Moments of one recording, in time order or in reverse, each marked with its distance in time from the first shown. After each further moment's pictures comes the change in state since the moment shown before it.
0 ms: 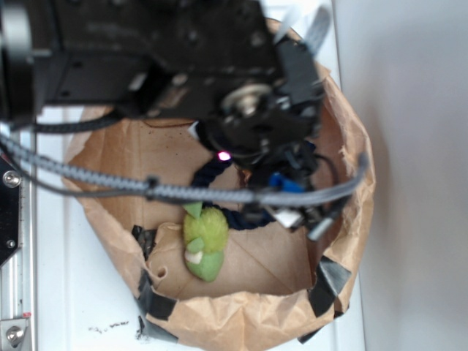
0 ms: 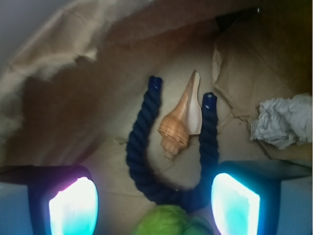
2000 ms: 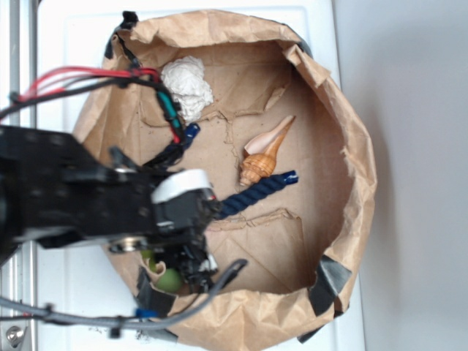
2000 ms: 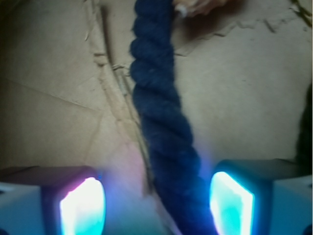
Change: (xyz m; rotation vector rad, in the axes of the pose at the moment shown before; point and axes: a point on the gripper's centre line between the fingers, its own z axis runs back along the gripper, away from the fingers) arm -0.128 0.015 -0.068 -0.015 0.146 -0.350
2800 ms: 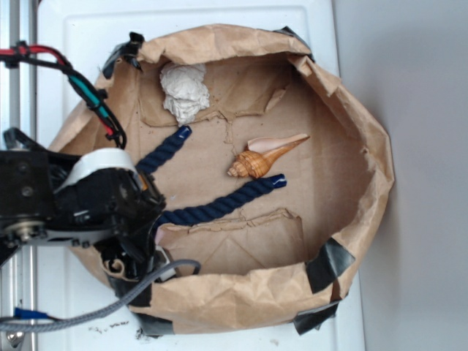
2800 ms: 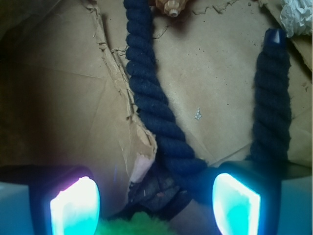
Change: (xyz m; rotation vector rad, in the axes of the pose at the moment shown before) arm -0.036 0.009 0.033 -0.040 0.011 -0.003
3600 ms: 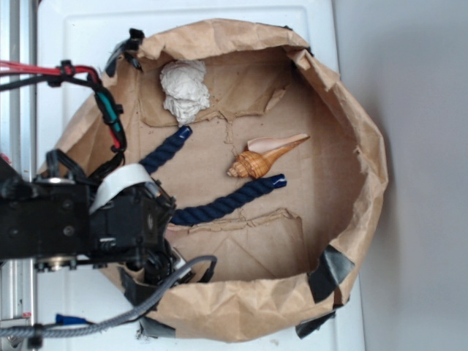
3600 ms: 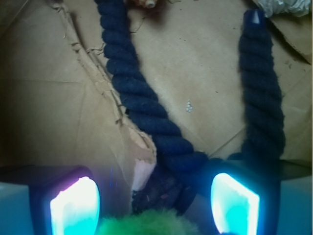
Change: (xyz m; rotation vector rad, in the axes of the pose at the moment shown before) arm 0.016 -0.012 -0.007 0.057 -0.030 0.199
